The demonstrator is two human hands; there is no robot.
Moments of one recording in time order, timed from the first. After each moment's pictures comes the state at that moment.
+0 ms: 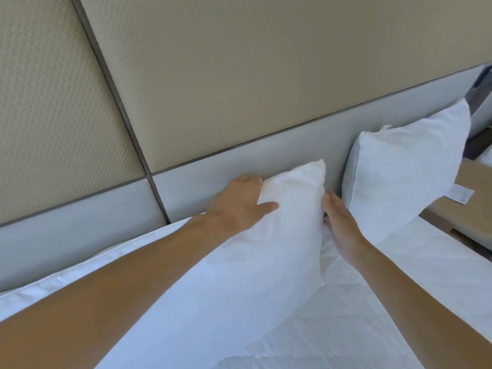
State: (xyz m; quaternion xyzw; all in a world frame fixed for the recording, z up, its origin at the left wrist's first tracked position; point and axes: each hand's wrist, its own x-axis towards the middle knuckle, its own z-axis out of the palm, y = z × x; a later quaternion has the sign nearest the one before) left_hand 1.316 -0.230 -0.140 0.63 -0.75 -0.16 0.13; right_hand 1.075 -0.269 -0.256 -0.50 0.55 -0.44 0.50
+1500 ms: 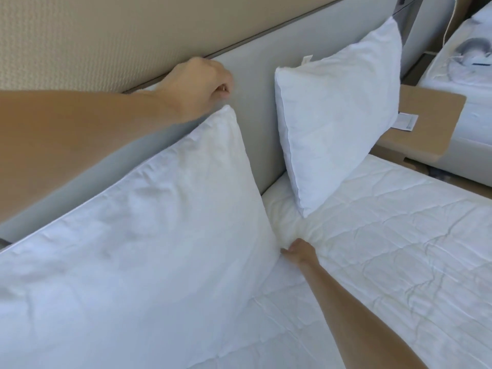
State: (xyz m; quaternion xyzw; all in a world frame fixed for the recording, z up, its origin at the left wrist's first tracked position) left_hand 1.195 -0.387 -0.116 0.39 -0.90 0.14 0.11; right_hand 1.006 -0.250 -0.474 -0.45 0.79 -0.11 0.40
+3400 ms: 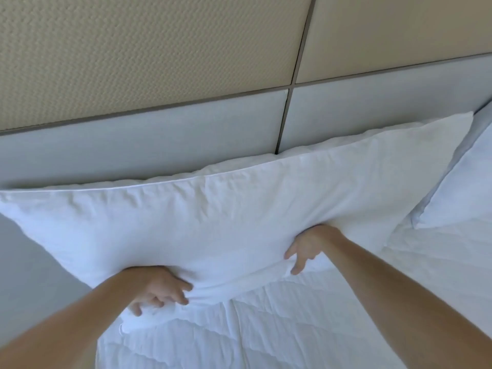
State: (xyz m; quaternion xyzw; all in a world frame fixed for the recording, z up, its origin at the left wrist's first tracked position) left_hand 1.577 0.001 -0.310 0.68 -0.27 -0.65 -0.19; right_hand 1.296 -0.175 -0.307 -0.67 0.41 0.52 0.32
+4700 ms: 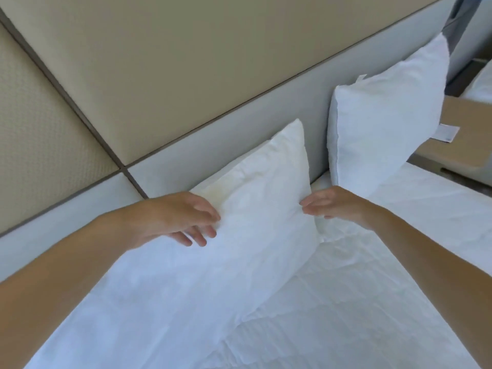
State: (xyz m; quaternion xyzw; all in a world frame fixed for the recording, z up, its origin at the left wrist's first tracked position) left_hand 1.375 -0.165 -0.100 0.64 -0.60 -0.48 -0.01; right_hand 1.044 -0.221 -0.233 -0.60 0.60 -0.16 0.51
